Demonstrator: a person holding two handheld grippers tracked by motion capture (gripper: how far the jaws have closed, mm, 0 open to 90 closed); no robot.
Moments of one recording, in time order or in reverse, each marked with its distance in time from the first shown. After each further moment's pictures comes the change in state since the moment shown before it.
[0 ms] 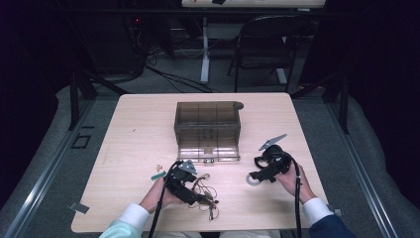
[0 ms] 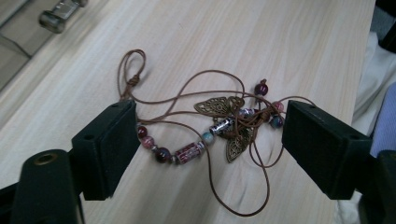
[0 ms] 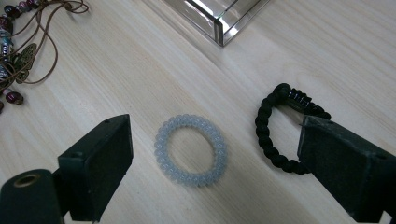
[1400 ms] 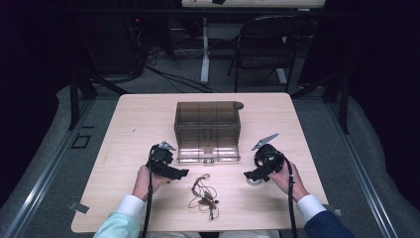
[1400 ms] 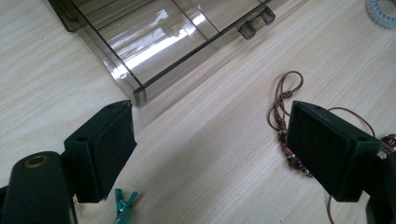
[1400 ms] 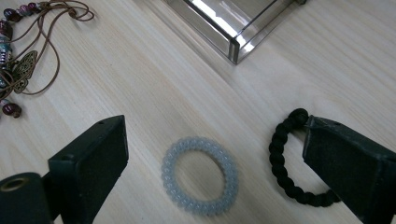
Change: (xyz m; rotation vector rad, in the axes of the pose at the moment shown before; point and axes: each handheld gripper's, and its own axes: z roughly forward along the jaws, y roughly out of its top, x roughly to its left) left arm 0.061 -0.015 -0.032 -0.092 0.242 -0.318; right arm 0.008 0.012 0.012 0.003 -0.003 -0.037
